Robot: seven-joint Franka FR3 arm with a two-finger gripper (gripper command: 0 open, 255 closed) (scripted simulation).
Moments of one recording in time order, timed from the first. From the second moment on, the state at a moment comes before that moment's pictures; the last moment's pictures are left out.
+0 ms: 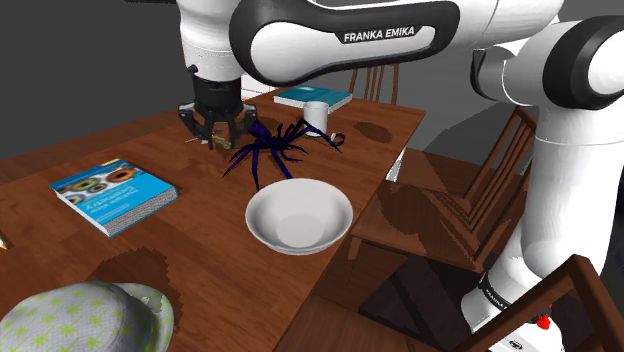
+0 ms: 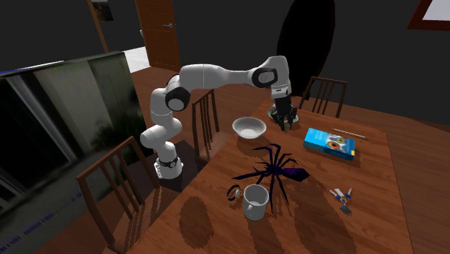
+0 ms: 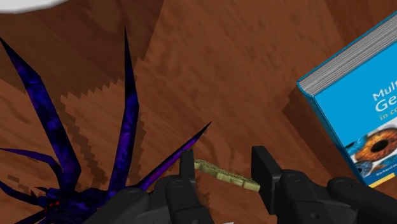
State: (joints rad) arm 0.14 0.30 0.79 -1.39 -0.54 1.81 1.32
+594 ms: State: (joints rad) arm 0.07 0.12 0.82 -1.53 -0.41 1.82 1.30
